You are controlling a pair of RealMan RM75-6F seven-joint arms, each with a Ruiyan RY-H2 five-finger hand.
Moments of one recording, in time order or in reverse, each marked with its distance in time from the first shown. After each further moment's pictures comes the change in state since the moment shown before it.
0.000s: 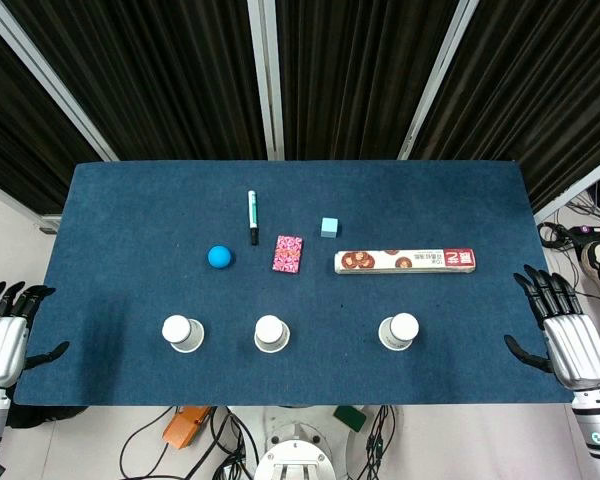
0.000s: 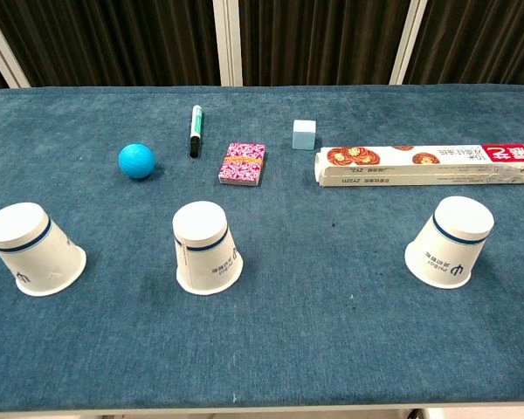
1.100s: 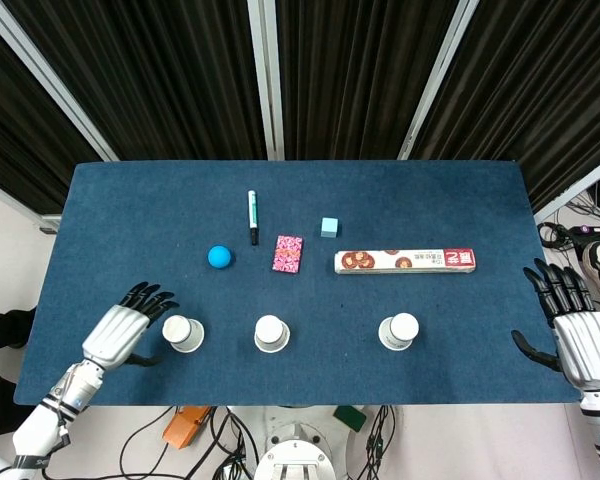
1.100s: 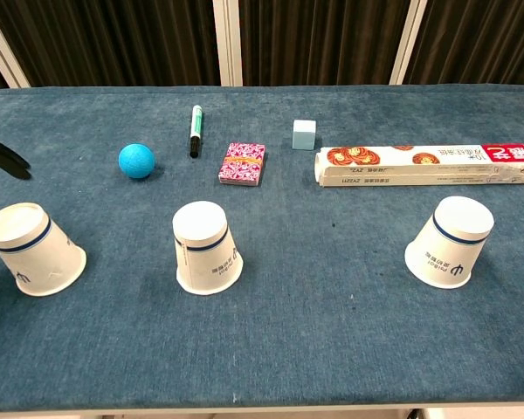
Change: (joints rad) left arm -0.274 -0.039 0.057 -0.104 0.161 -0.378 0.022; right arm -0.008 0.042 0.014 -0.040 -0.012 0.039 -0.022
